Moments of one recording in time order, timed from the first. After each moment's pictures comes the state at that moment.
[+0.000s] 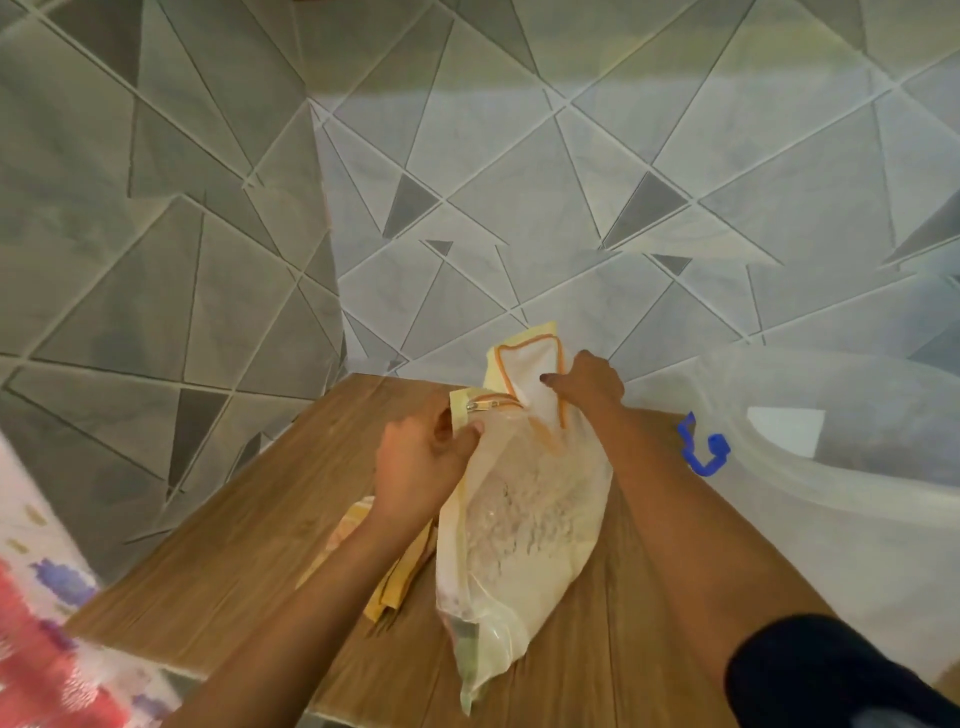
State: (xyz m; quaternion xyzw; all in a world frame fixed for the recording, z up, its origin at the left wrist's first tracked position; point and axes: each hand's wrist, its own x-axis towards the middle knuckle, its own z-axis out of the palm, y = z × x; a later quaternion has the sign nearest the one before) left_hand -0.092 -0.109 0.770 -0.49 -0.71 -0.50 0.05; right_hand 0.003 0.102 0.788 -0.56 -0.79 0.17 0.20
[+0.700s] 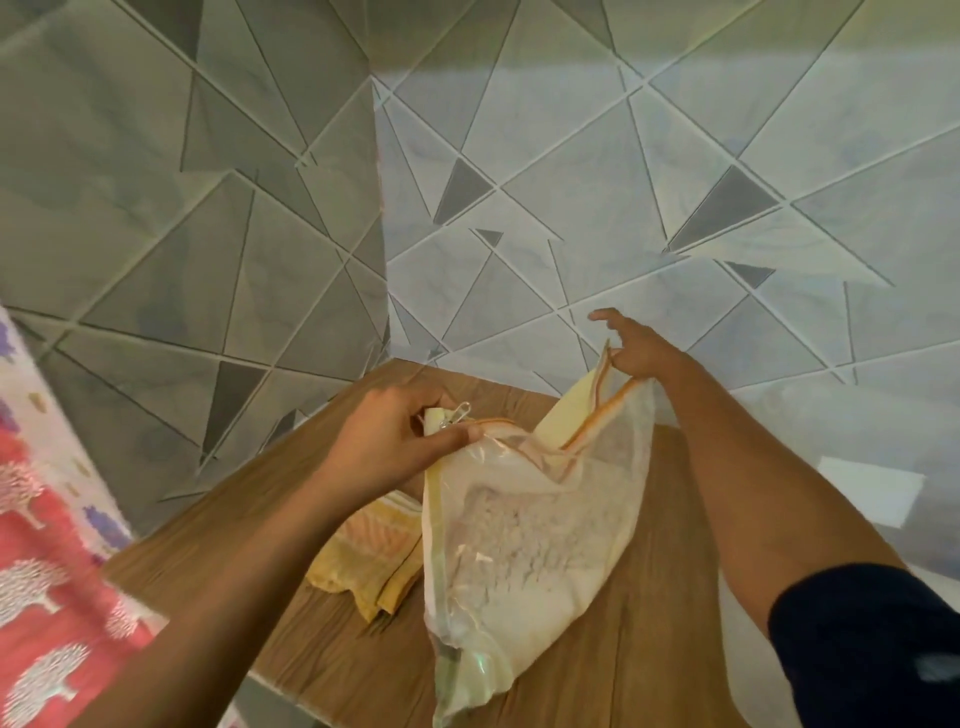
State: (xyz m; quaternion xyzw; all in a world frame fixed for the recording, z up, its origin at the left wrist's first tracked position) left_hand -0.111 -0.119 0.808 -0.54 -0.74 -0.40 -0.01; right_hand -0.006 0.204 0.812 -0.33 -0.91 0.20 0.16
